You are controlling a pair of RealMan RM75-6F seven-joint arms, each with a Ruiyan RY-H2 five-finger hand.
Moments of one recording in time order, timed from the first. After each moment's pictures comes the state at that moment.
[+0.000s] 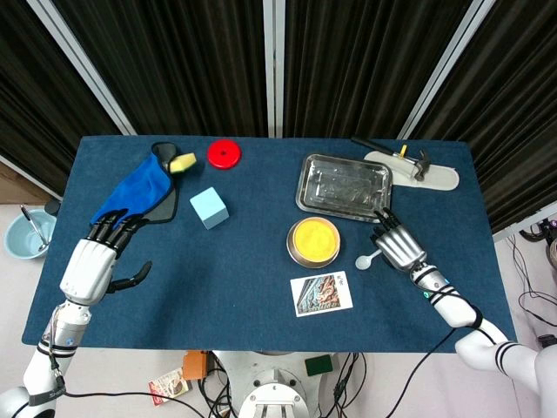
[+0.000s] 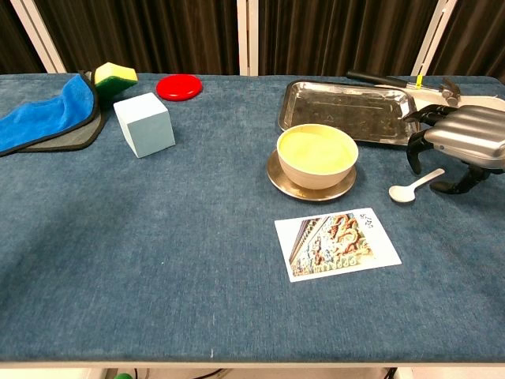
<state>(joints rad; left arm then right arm) -0.29 -1.24 -0.07 -1.66 1.66 1.52 0.05 0.63 -1.55 -0.03 -0.98 -1.57 1.00 -0.11</state>
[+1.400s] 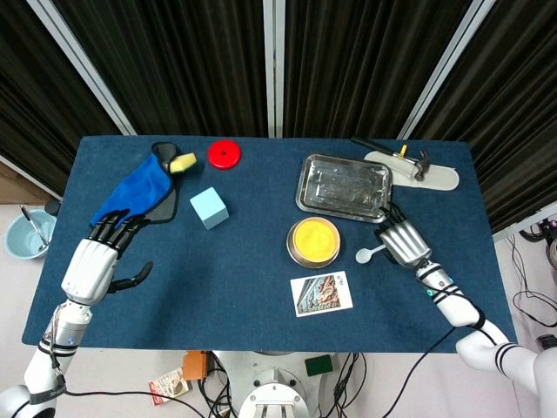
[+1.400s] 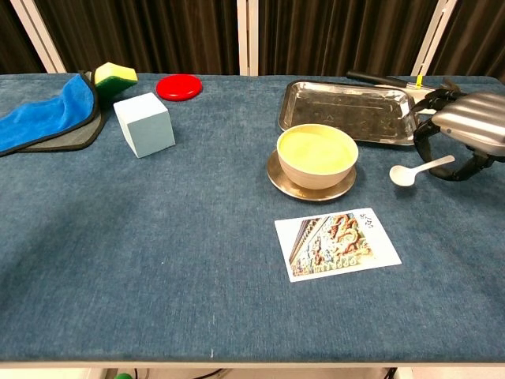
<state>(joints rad) -0.29 -1.25 -0.07 -1.64 1.67 1.51 0.04 0.60 -1.56 0.00 -0.95 -1.58 1.08 -0.04</state>
